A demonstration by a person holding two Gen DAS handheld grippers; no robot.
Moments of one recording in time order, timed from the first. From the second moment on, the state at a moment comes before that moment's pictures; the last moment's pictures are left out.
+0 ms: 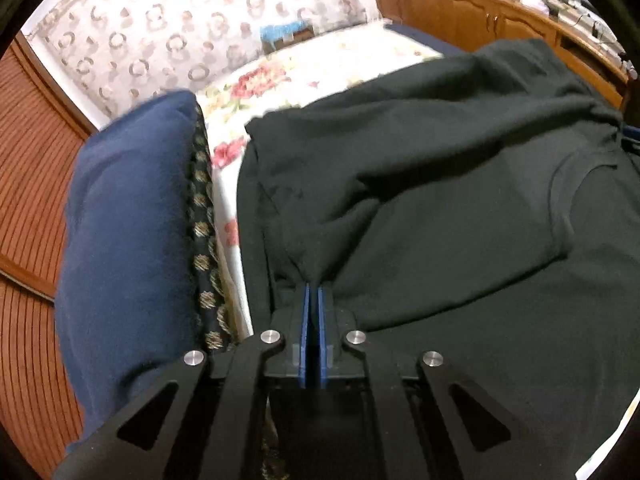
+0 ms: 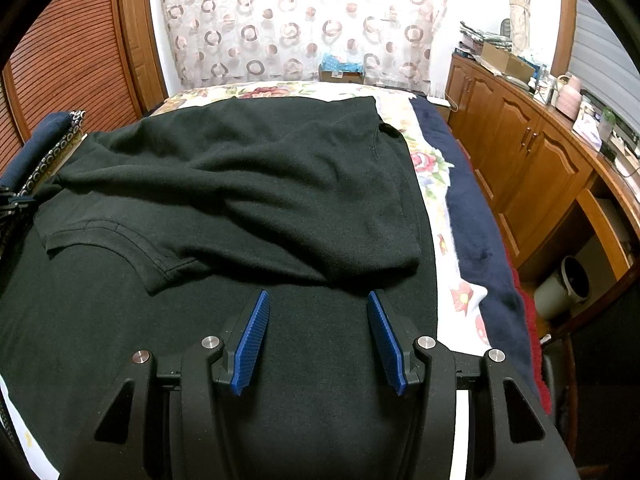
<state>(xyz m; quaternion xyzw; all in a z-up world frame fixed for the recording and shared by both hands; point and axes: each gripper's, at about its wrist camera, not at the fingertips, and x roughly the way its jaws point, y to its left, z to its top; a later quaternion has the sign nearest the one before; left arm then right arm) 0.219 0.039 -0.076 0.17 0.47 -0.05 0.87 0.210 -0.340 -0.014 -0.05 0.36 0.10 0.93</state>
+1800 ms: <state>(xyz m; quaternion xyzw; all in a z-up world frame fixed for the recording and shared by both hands) 0.096 0.064 0.024 0.06 0.30 -0.11 0.95 0.116 -0.372 0.052 -0.03 0.21 0.16 0.96</state>
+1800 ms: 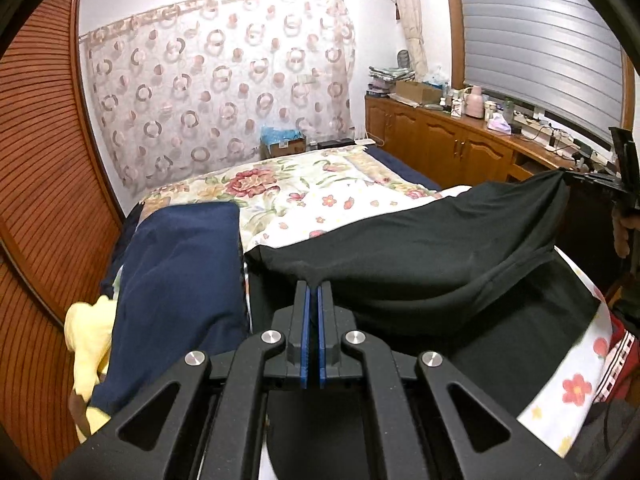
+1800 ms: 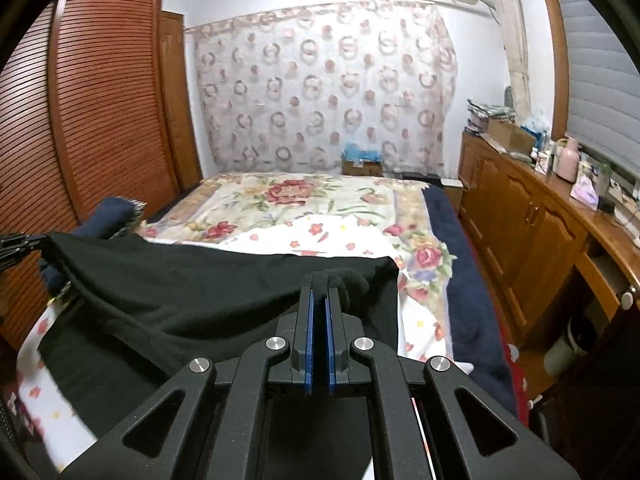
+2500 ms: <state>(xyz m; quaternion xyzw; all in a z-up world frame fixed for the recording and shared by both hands) 0.044 0.077 -0.047 0.02 0.37 -0.10 0.92 0.066 -0.392 -0.011 -0.06 0.33 0.17 0.93</state>
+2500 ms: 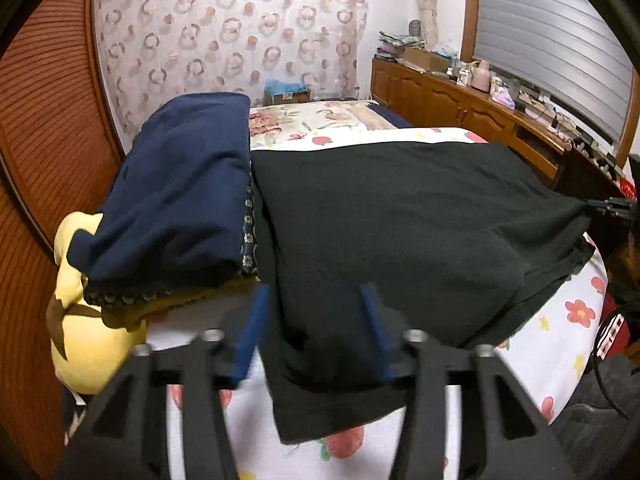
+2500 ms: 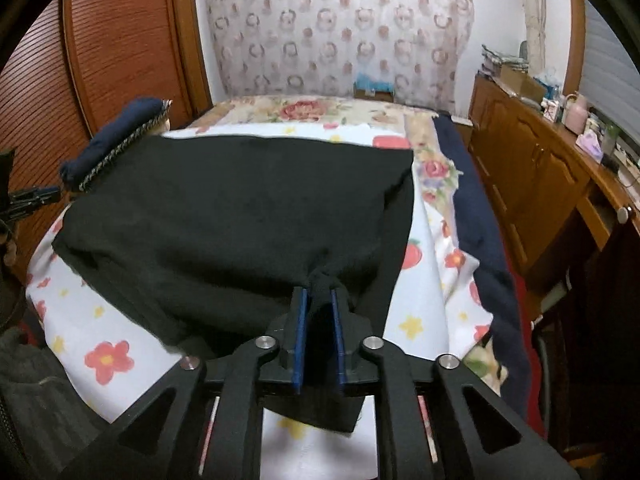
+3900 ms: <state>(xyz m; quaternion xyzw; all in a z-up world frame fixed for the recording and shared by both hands) 0.049 0.076 -0.111 -0.01 0.42 -0.06 0.90 0.051 -0.330 -0.078 -0.04 0.31 0.14 0.94</state>
